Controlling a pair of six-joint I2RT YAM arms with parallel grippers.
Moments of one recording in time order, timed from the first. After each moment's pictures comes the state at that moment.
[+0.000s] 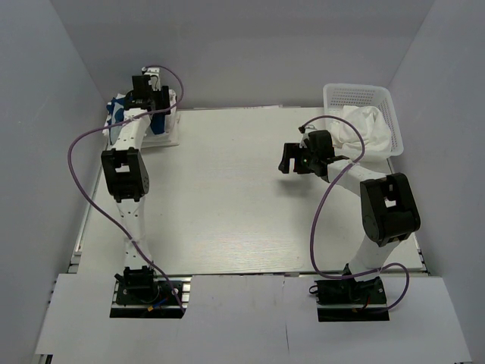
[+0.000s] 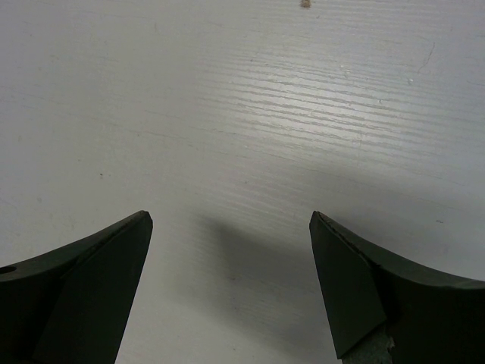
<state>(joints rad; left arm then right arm) 0.03 2.41 2.26 -0.42 0.00 0.05 0.30 1.74 1.04 -0.02 -0.20 0.22</state>
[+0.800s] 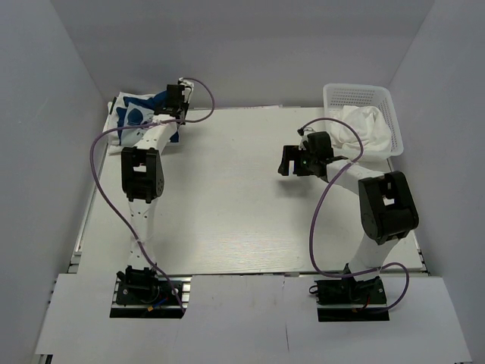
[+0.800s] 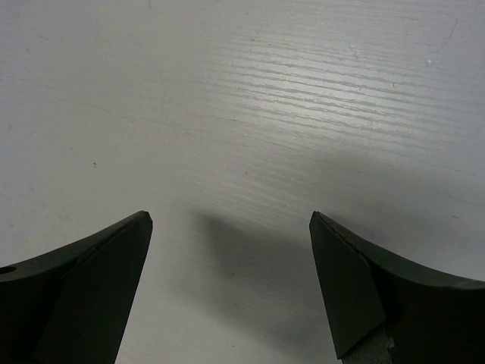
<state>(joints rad) -0.13 2.41 2.13 -0.35 -0.28 0.28 0.30 1.76 1.04 -0.04 -0.22 0.21</state>
